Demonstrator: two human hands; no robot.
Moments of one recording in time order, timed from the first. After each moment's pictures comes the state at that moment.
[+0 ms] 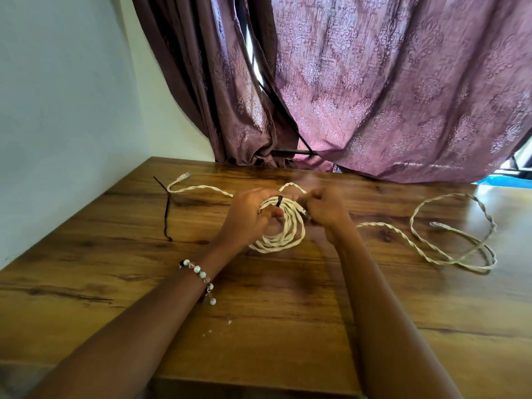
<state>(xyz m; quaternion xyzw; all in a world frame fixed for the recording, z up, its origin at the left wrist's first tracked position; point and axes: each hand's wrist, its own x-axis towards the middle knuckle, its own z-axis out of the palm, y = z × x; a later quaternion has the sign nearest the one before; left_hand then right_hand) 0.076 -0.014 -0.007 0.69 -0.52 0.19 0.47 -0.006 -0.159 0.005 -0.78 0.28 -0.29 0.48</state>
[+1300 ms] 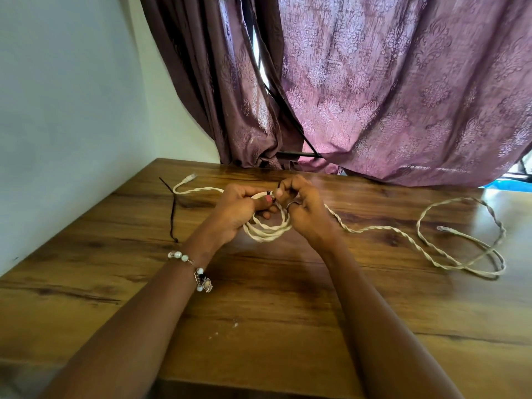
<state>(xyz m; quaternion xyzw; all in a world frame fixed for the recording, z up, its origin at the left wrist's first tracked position) 0.091 -0.002 0.011 0.64 -0.28 -0.23 0.68 0.014 -0.129 -0.006 -0.83 0.02 -0.39 0.40</state>
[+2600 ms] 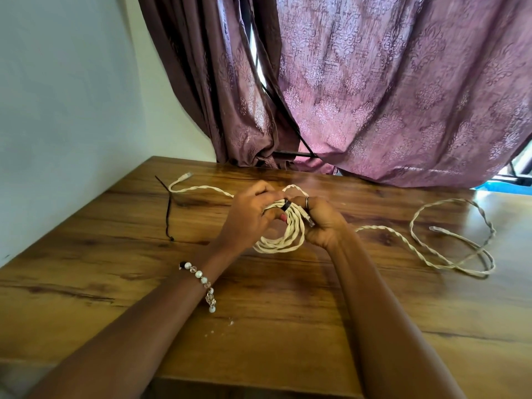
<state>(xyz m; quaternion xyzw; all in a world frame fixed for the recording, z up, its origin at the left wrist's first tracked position) 0.078 -0.011 -0.009 0.66 -0.54 0.23 0.46 -0.004 -0.137 0.008 -0.49 0.19 -0.13 0.84</state>
